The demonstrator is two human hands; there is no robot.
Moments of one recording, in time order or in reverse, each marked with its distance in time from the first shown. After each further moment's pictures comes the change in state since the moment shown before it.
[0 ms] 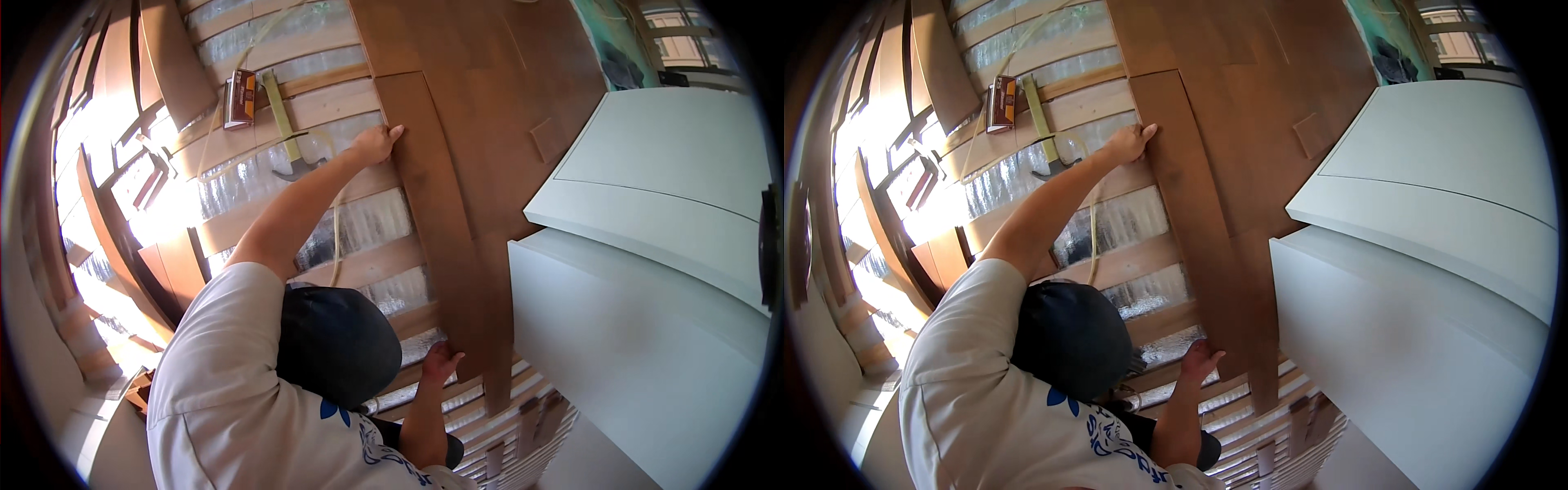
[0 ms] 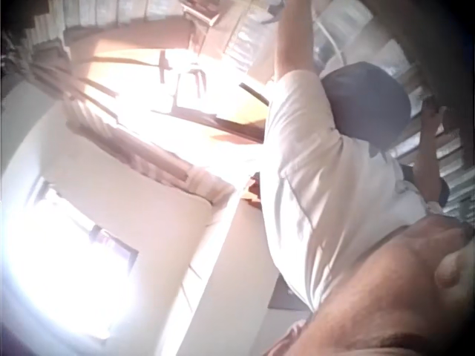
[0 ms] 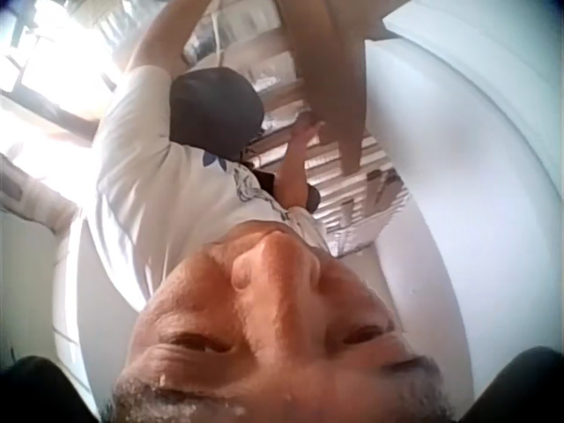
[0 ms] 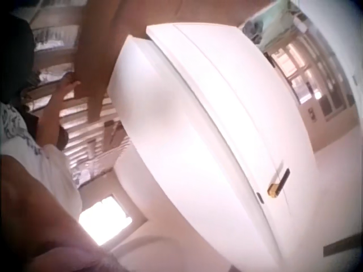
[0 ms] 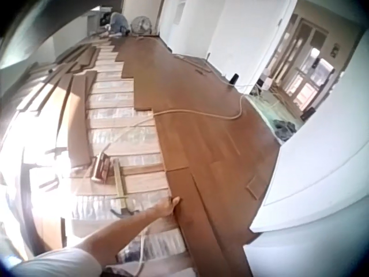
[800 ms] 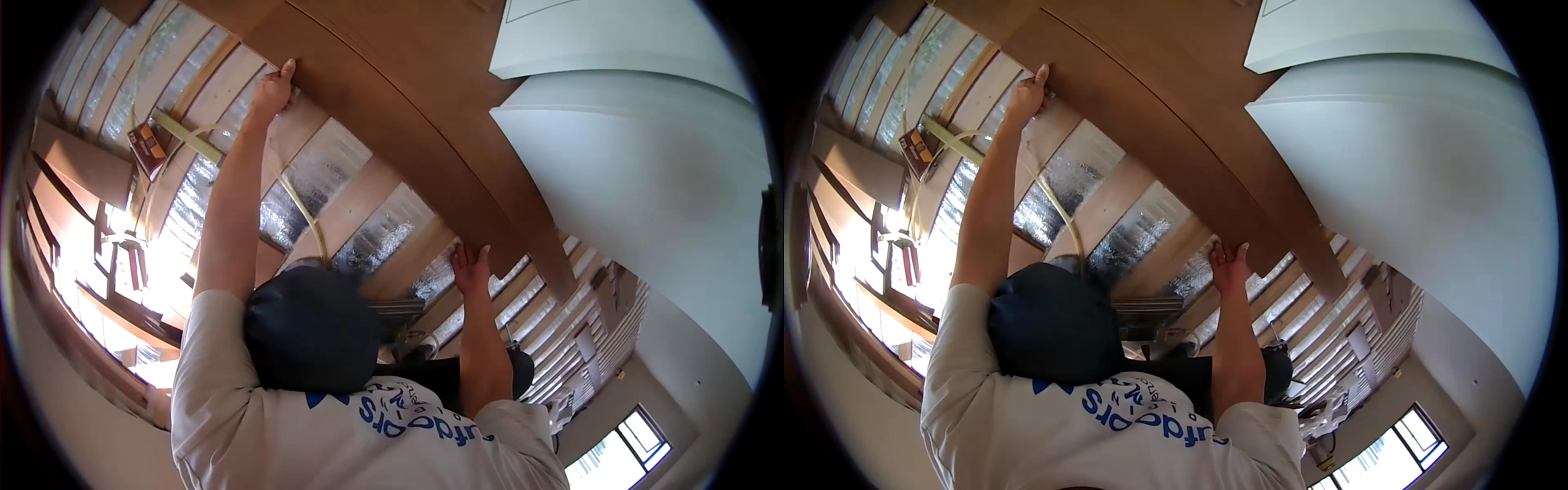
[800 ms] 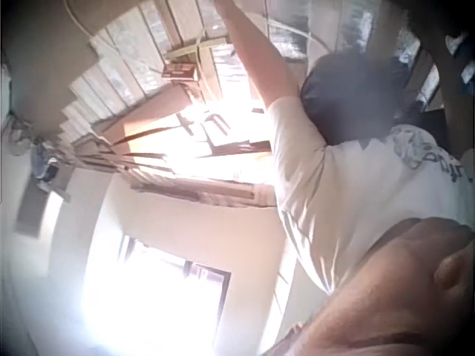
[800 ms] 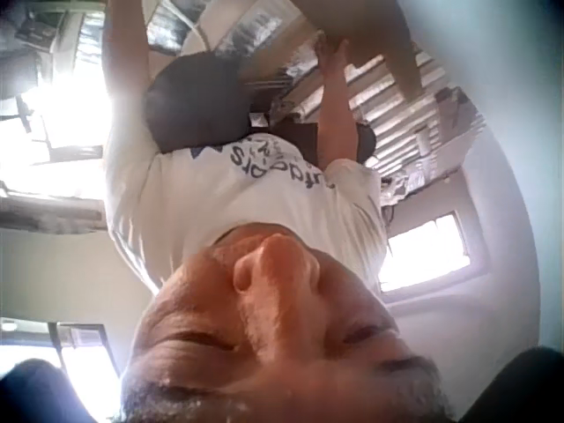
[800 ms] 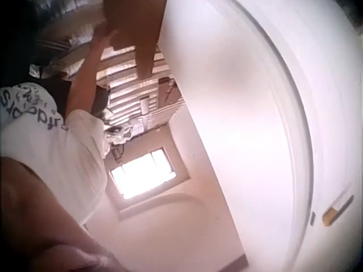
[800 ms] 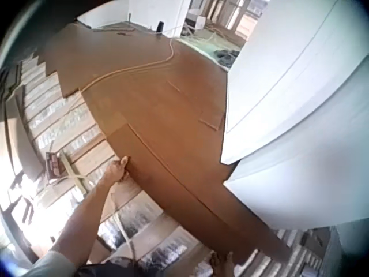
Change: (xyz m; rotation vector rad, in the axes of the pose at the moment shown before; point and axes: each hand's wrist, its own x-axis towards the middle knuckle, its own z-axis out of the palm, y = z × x) left_hand 0.018 0.004 0.004 0.131 0.003 -0.064; right_hand 0.013 0.000 0.015 -0.297 0.447 0.226
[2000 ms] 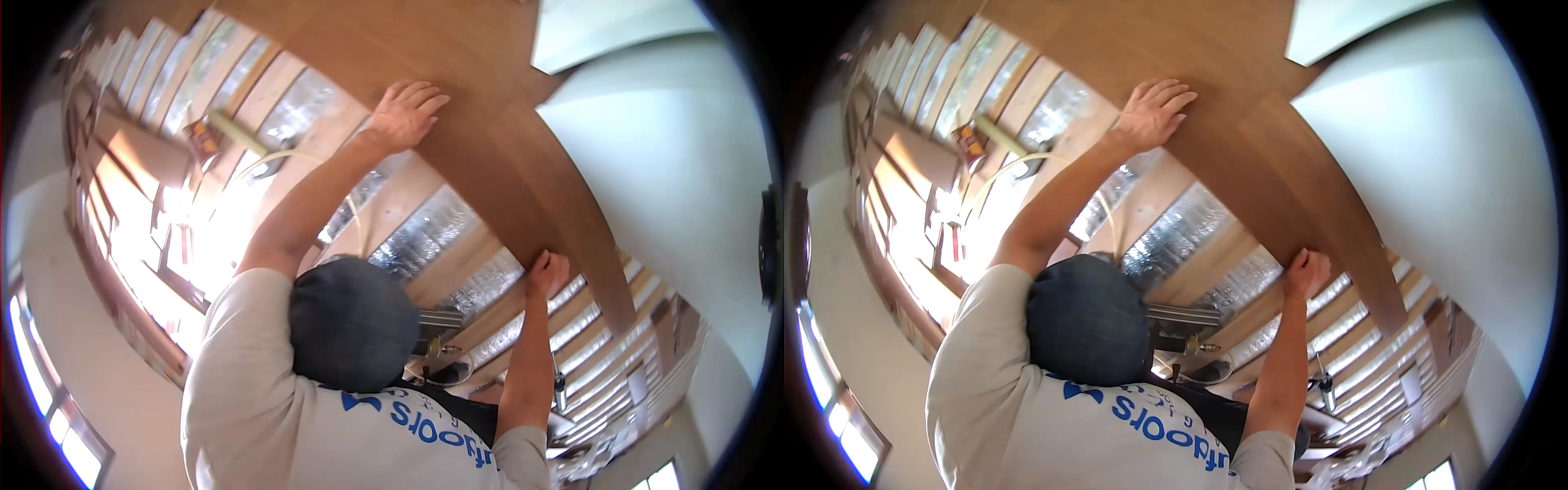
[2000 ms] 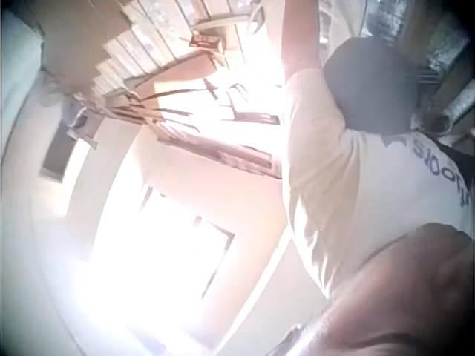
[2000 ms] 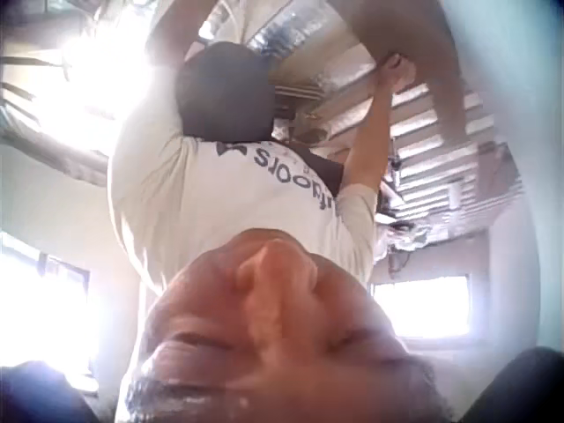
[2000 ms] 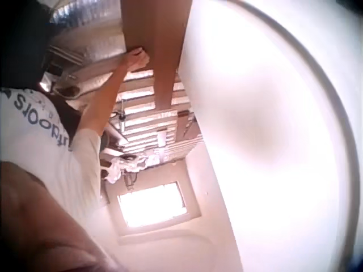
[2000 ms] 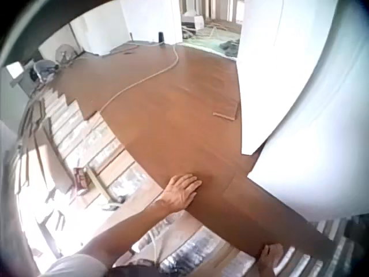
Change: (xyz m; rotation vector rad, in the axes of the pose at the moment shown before) left_hand -0.101 0.078 0.134 0.686 0.117 1.232; right_hand 0.042 -0.057 -0.016 -1.460 0.255 -1.594
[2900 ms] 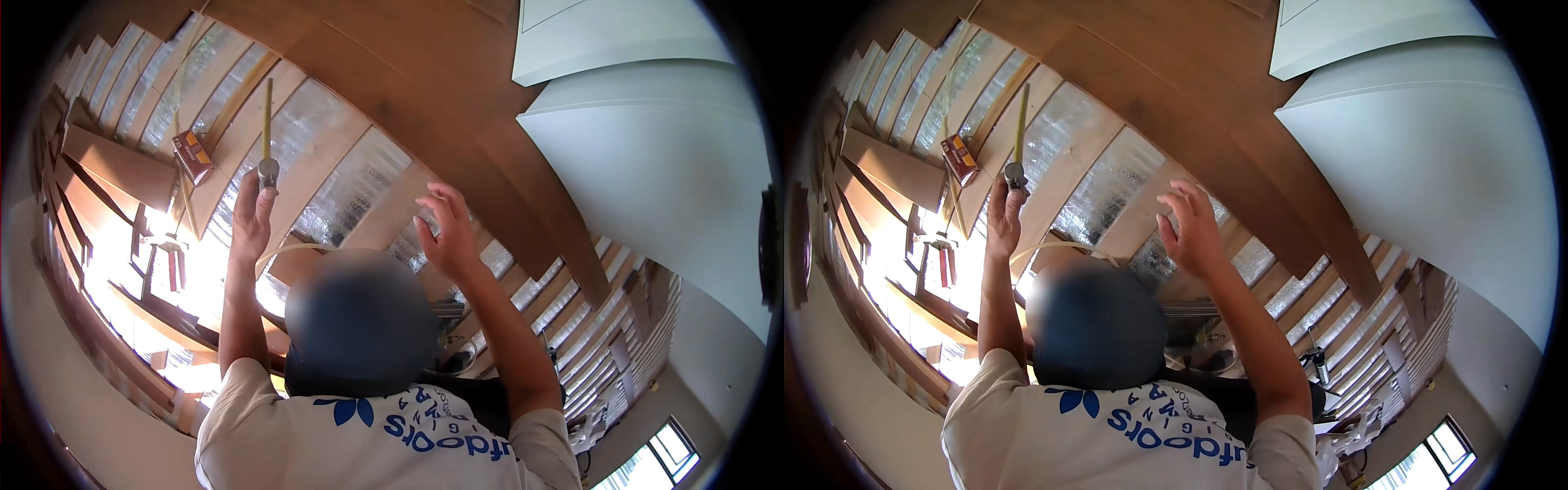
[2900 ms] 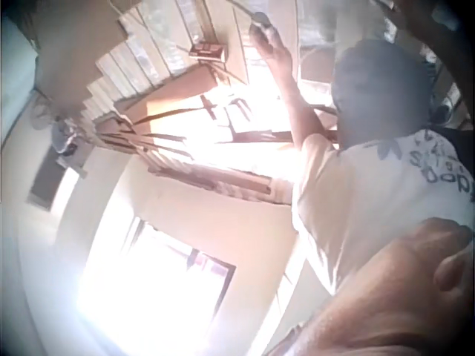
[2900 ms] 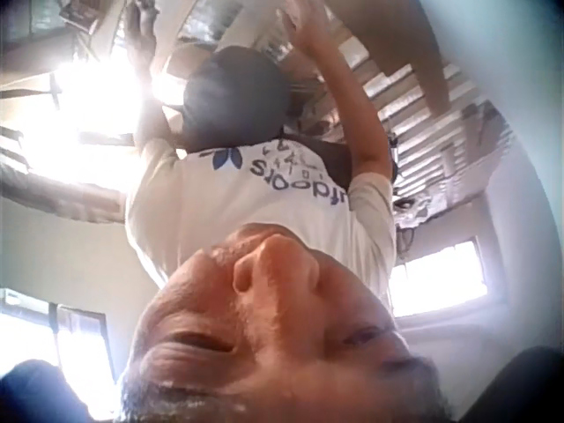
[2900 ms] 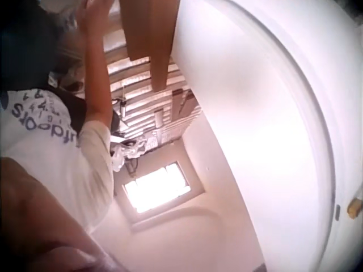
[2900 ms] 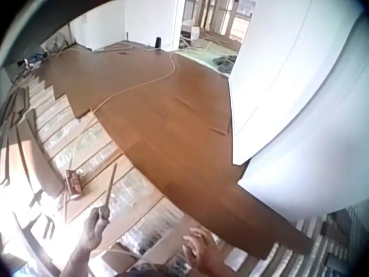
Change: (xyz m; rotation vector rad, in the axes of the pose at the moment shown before) left_hand -0.242 -0.038 -0.202 -0.846 0.232 -0.783; right_hand 0.080 -0.327 -0.081 0.663 -0.357 -0.380
